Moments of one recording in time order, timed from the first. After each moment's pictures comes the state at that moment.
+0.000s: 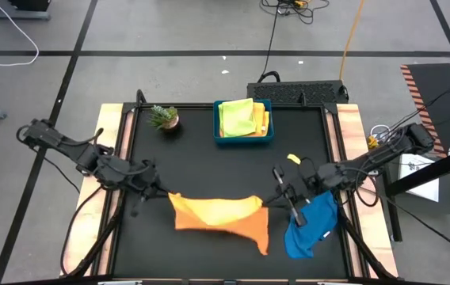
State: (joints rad) left arm -0.44 0.83 0.86 -0.46 -0.10 -0.32; right arm 0.40 1.10 0.64 0.48 0.06 0.05
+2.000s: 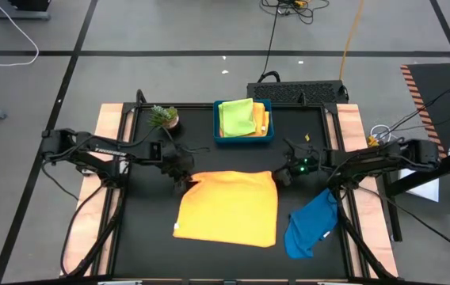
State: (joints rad) left arm 0.15 1.34 0.60 -0.27 0.25 -0.11; right arm -0.24 1.12 0.16 0.27 -0.24 0.75
